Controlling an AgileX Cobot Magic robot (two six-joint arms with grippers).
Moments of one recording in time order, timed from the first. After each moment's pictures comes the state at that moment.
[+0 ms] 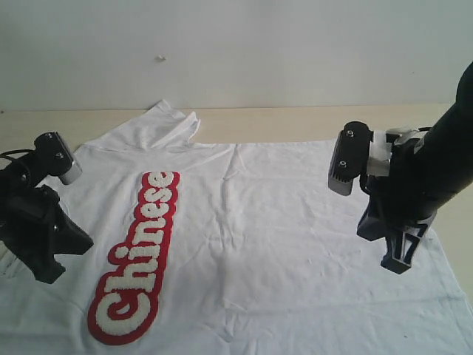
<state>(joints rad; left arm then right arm) -0.14 1.63 -0.75 -0.81 0.59 1.49 0.16 1.59 -0.88 0.25 0.71 -1.06</state>
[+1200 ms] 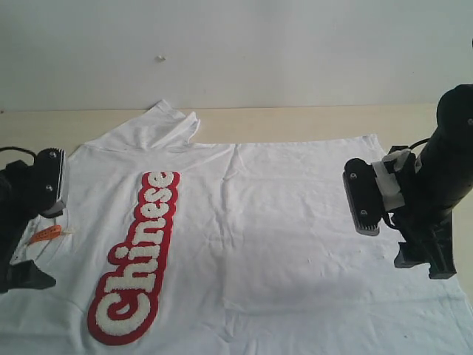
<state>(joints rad) -0.12 1.63 -0.80 -0.41 0.58 1.64 0.13 1.70 -0.89 -0.08 0.64 -1.22</state>
